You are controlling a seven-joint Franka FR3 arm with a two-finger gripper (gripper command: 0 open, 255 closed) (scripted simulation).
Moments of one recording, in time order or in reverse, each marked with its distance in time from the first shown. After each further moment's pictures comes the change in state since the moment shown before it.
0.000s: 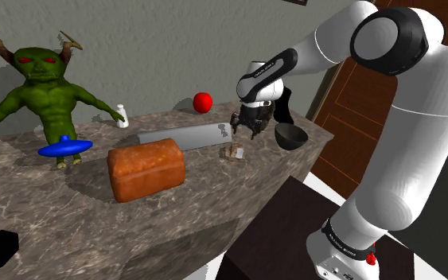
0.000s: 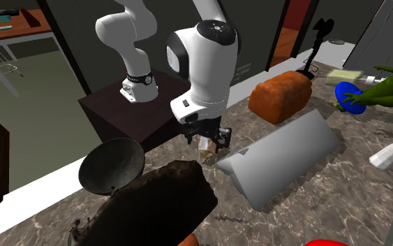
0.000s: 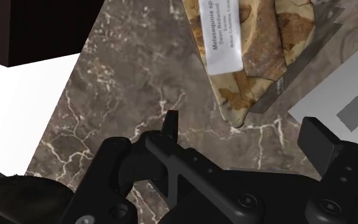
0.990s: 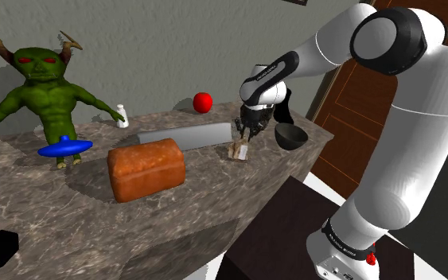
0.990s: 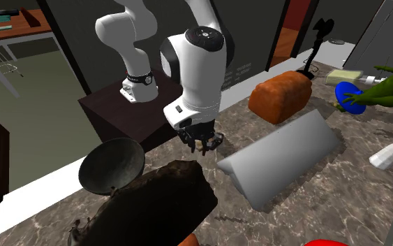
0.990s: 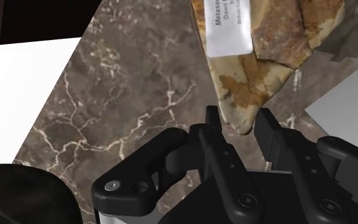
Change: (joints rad) arm -0.028 0.001 0.001 -0.035 0.012 0.054 -0.111
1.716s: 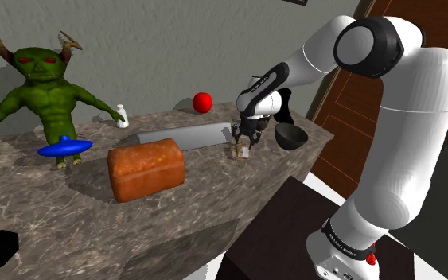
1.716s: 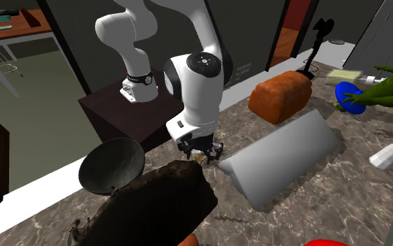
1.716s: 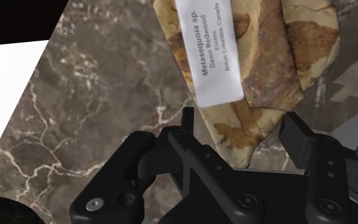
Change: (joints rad) arm -0.011 0.098 0.015 -0.004 0.031 0.101 -0.021
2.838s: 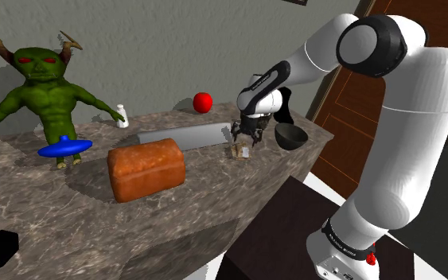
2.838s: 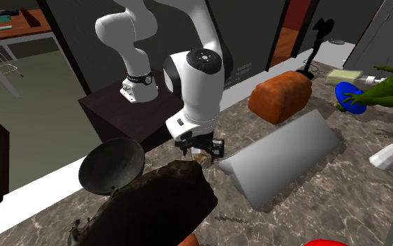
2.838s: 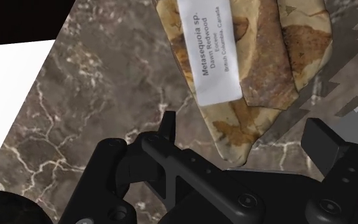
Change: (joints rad) arm 0.002 -0.015 -0.002 0.000 -0.005 -0.017 0.003
